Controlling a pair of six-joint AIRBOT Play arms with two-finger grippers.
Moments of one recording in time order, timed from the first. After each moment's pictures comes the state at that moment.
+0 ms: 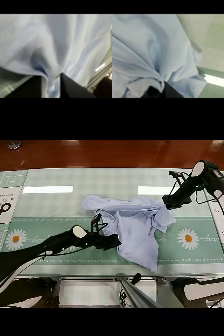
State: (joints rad) left arm -0.73 -1.41 0.66 0.33 -0.58 -1.38; right arm -0.03 -1.64 1.46 -1.39 1.47 1.42
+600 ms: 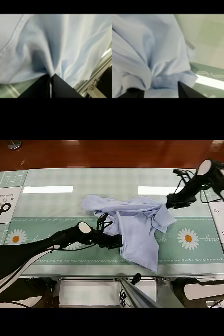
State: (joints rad) left arm -0.72 -1.49 0.74 0.32 -0.68 -1.28; right arm -0.09 -1.59 1.46 -1.40 1.48 1.38
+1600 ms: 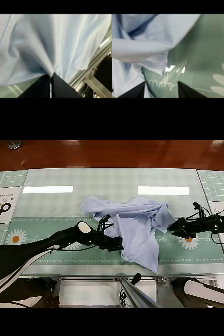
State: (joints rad) left arm -0.72 -1.49 0.74 0.31 -0.76 -1.26; right arm -0.46 -1.35 0.75 -0.93 1.26 1.17
